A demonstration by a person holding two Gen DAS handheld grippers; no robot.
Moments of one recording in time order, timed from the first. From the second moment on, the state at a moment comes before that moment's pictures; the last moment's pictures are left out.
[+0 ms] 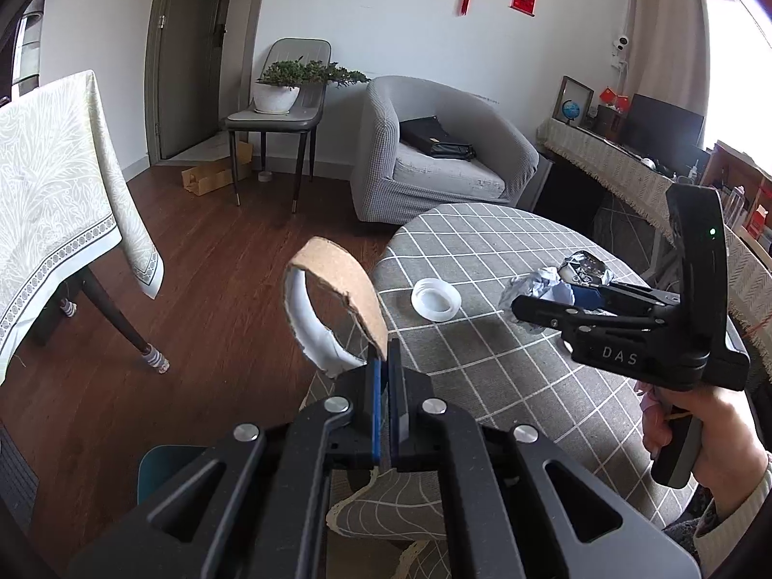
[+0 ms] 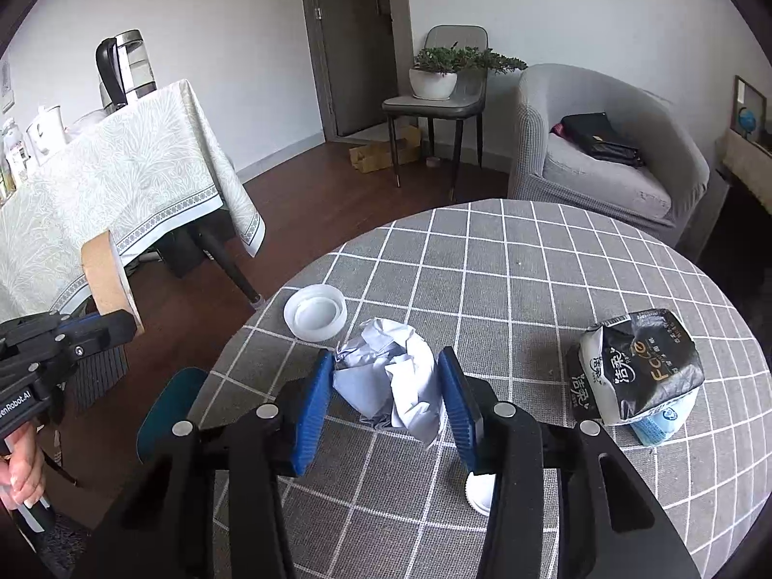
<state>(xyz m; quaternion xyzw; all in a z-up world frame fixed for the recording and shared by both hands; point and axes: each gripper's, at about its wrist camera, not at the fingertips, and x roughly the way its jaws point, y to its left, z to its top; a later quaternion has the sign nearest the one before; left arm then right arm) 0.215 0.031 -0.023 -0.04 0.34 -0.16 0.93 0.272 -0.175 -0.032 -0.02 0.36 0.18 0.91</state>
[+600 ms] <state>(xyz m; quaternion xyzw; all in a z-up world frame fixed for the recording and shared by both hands) 0.210 0.101 -0.061 -0.02 0.39 -0.09 0.92 0.262 -0.081 -0.013 -0.02 0.32 0.29 0.90</state>
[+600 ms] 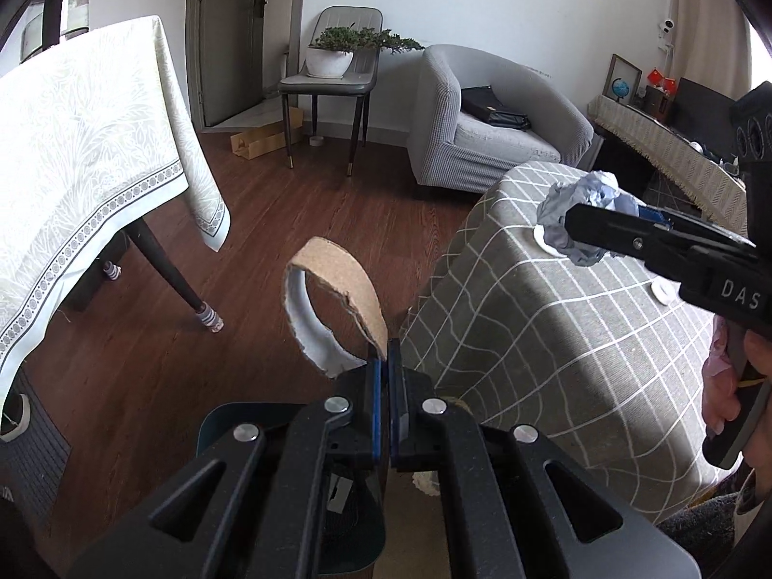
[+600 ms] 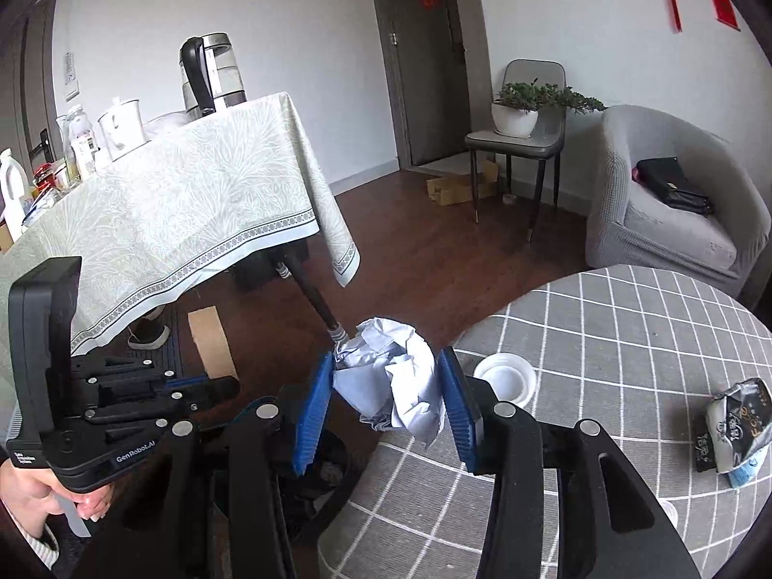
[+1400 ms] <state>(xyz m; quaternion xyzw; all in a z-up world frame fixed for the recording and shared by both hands) 0.208 0.159 -0.185 0.03 0.55 -0.06 0.83 0.264 0.015 -0.027 0.00 0.33 0.36 0.87</state>
